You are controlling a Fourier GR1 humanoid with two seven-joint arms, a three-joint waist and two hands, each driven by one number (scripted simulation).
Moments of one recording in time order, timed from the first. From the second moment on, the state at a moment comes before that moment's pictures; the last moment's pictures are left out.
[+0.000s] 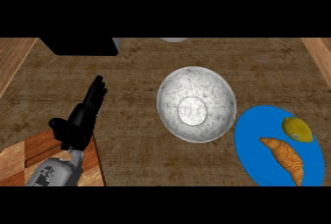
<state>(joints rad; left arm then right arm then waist) -0.18 0.29 -0.29 -1.51 0.21 0.29 0.02 -0.21 -0.82 -0.15 -1.01 -0.15 0.69 -0.36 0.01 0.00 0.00</state>
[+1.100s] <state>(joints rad) -0.17 0.23 -0.23 -1.52 0.14 0.24 0.04 -0.25 -0.77 -0.13 -0.83 -0.12 0.73 -0.44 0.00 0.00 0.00</state>
